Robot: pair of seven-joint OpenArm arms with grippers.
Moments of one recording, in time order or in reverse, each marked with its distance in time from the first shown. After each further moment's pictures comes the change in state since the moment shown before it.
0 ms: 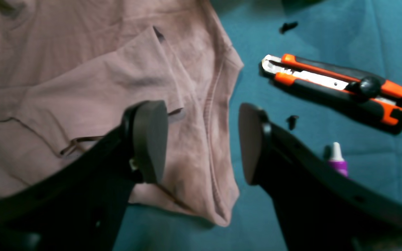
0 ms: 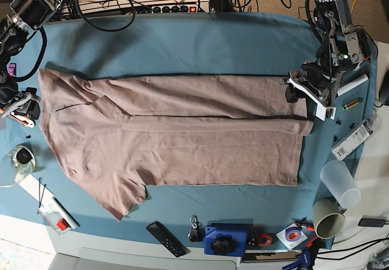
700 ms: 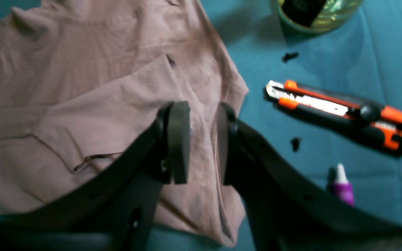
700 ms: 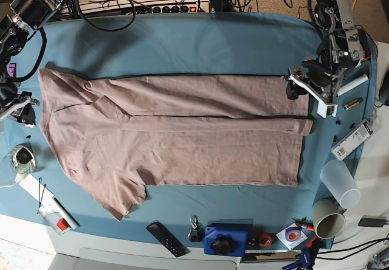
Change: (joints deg) left arm 1.3 -0.1 0.2 1.7 0.9 0.4 0.2; right arm 0.0 0.0 0.0 0.0 1.7 0.0 2.9
